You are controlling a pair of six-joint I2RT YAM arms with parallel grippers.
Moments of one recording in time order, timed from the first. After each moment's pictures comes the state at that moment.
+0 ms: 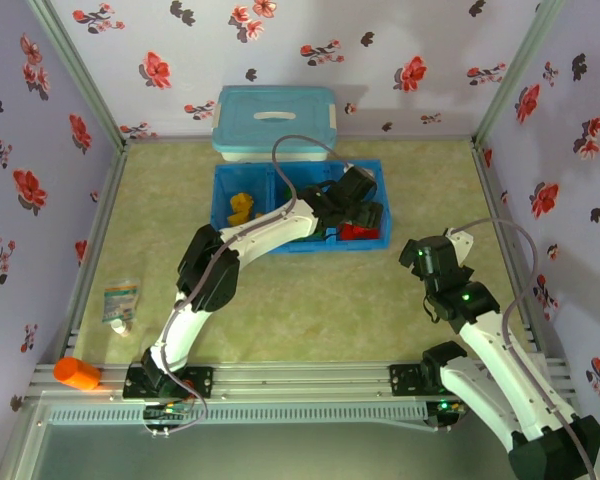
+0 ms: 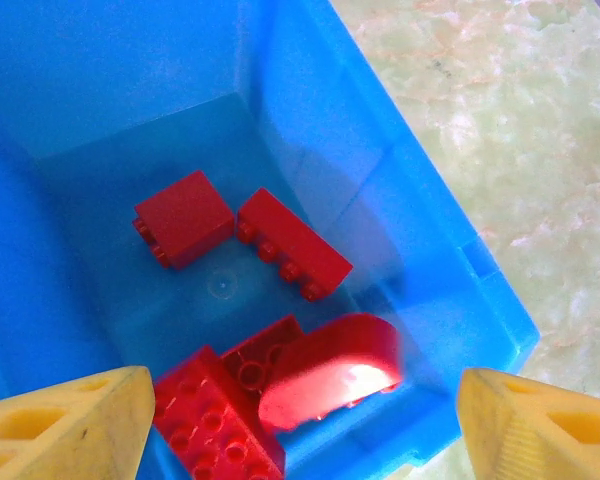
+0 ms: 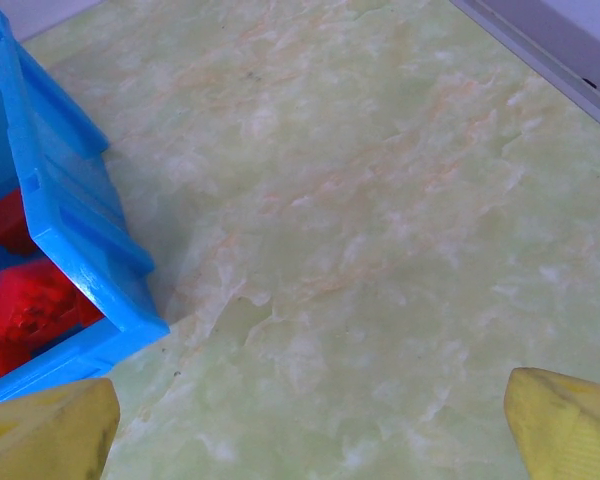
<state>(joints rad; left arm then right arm) -0.95 2.21 1.98 -0.56 -0.18 -0.45 0.36 0.71 0.61 -0.69 0.47 0.69</state>
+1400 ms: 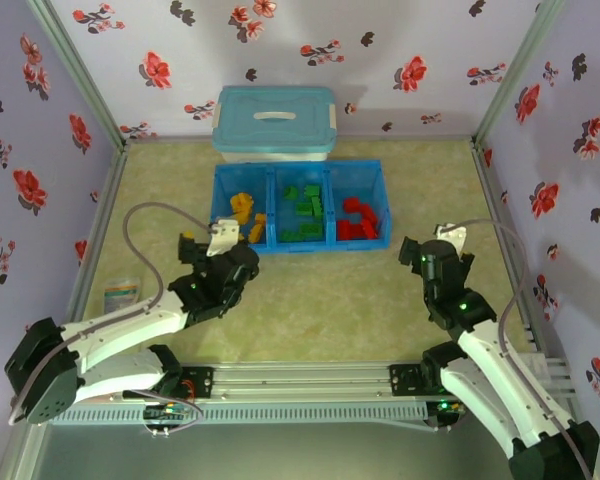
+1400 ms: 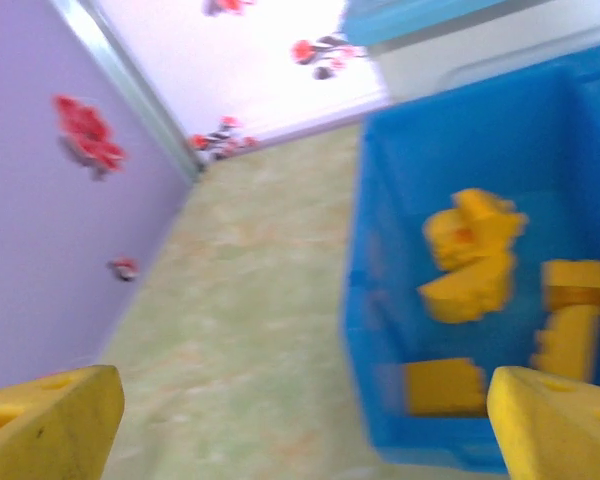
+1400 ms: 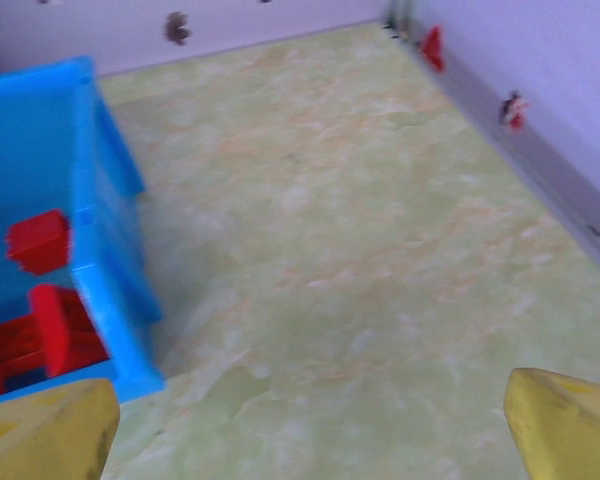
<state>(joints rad) -0.93 1.08 0.59 -0.16 -1.19 -0.20 0.36 0.64 0.48 -0.42 0.55 0.38</state>
